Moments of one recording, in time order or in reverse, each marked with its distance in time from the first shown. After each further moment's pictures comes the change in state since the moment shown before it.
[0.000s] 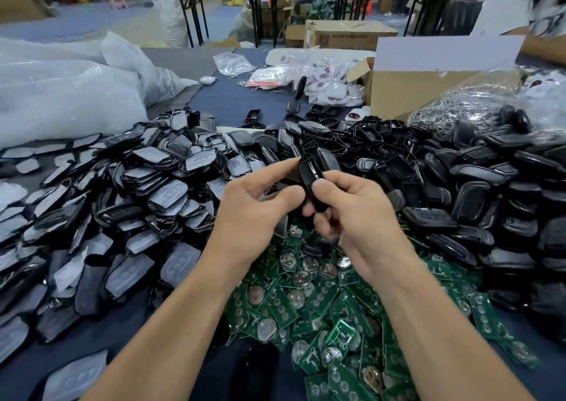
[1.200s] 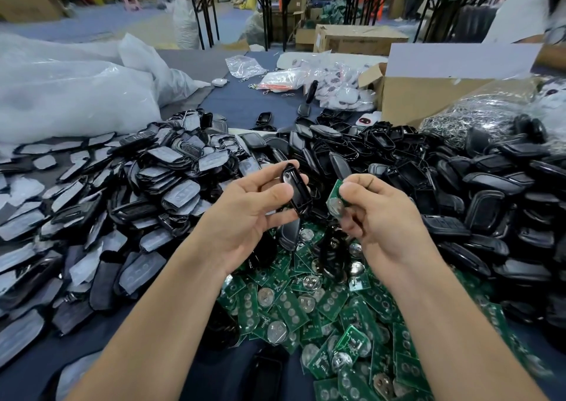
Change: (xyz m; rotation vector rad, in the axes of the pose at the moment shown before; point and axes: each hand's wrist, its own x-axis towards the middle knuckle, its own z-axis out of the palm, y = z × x) left_hand 0.013 -0.006 -0.026 -0.483 -0.107 -0.345; right_hand 0.002 -0.007 -0.007 0.079 0.165 0.086
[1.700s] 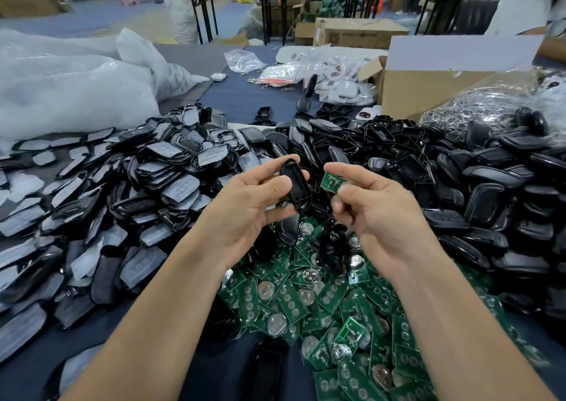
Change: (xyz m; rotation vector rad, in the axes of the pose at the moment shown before) left_hand -0.006 0.004 0.007 0.048 -0.005 -0.007; right_hand 0.000 0.000 0.000 -0.022 -0.083 -0.034
